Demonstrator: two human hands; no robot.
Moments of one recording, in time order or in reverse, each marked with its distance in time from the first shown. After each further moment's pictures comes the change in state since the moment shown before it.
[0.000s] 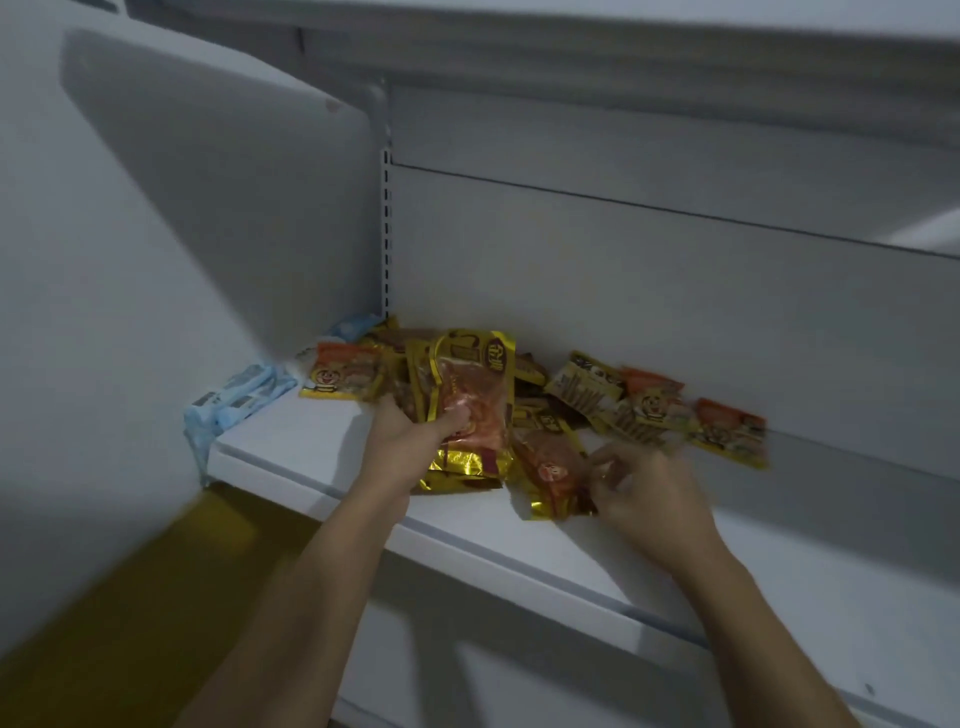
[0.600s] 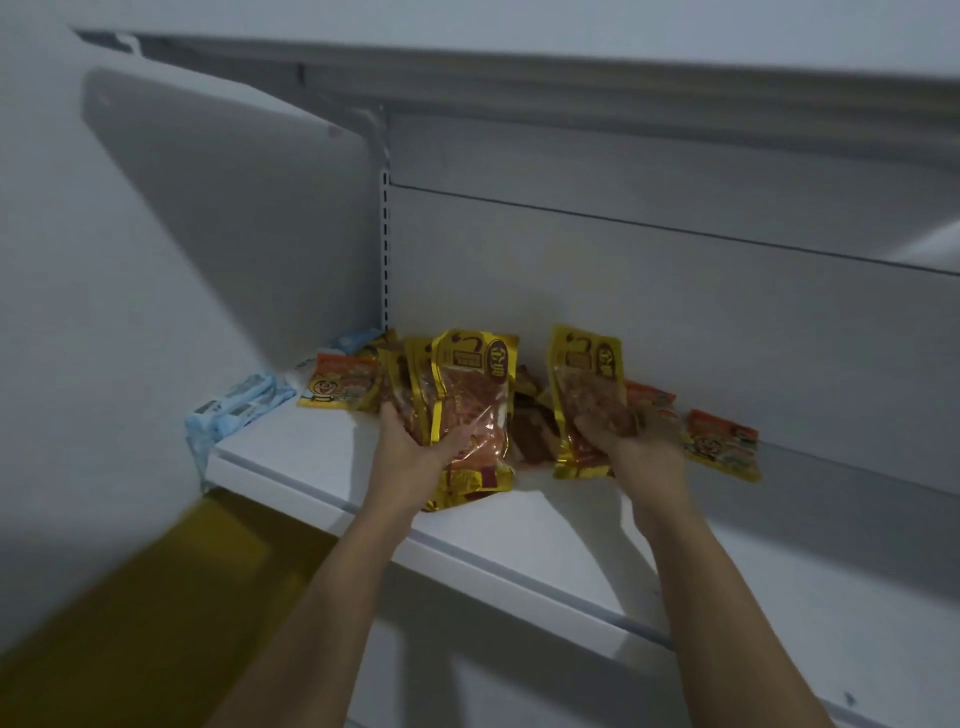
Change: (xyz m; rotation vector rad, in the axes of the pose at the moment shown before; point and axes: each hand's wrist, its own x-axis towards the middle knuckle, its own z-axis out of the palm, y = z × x) left_hand -0.015 -0.010 0.019 0.003 0.021 0.158; right_hand 0.042 0.011 0.007 0.866 0.194 0.257
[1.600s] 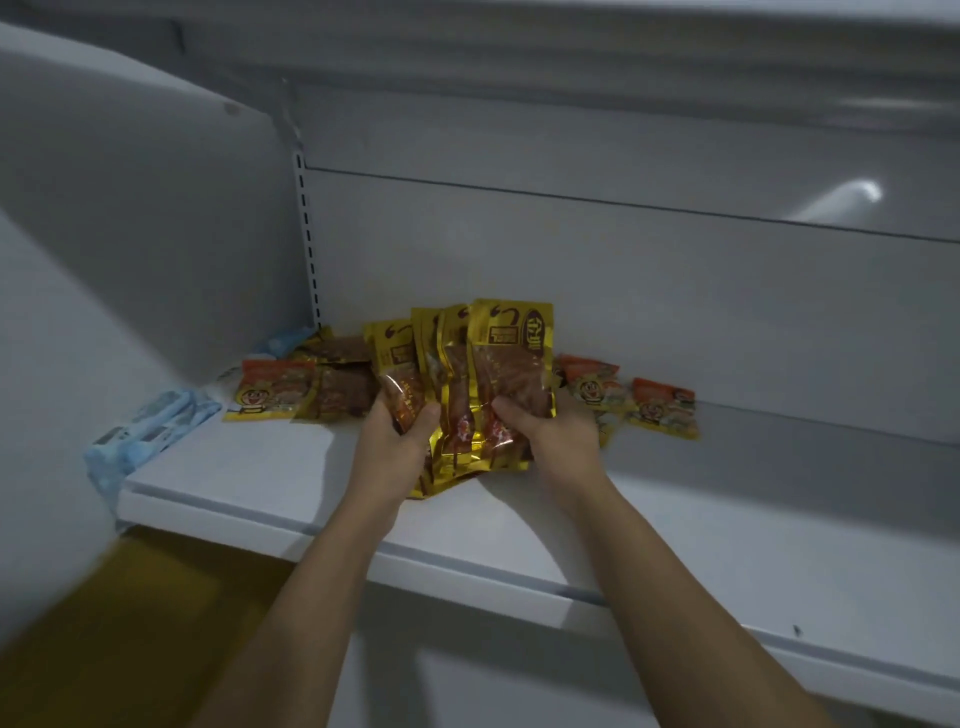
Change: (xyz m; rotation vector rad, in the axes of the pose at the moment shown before) left_hand 0.010 -0.003 0.024 -0.042 -0.153 0.049; right_hand -0.008 0.006 0.035 0.153 -0.053 -0.023
